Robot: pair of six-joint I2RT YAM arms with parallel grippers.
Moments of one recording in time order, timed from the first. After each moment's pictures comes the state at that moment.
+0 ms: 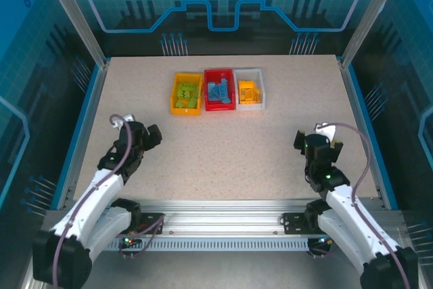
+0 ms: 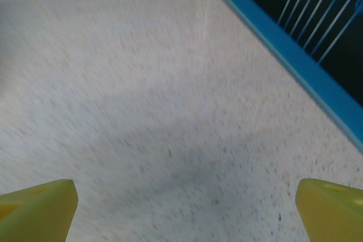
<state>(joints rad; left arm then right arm) -0.17 0.89 0.47 -0.29 -0.34 -0.49 0.21 0.71 0.29 -0.17 0.57 0.26</state>
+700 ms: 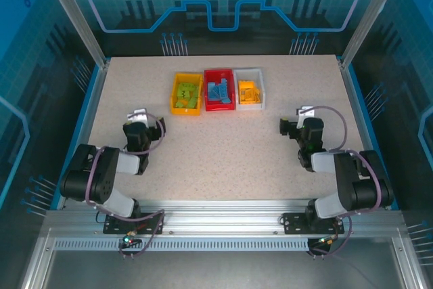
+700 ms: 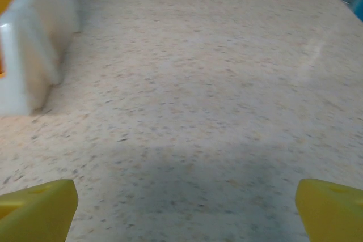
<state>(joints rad) -0.05 1.54 0.27 0.88 -0.23 -0.14 0.08 1.48 0.35 0.69 0.12 -0.02</state>
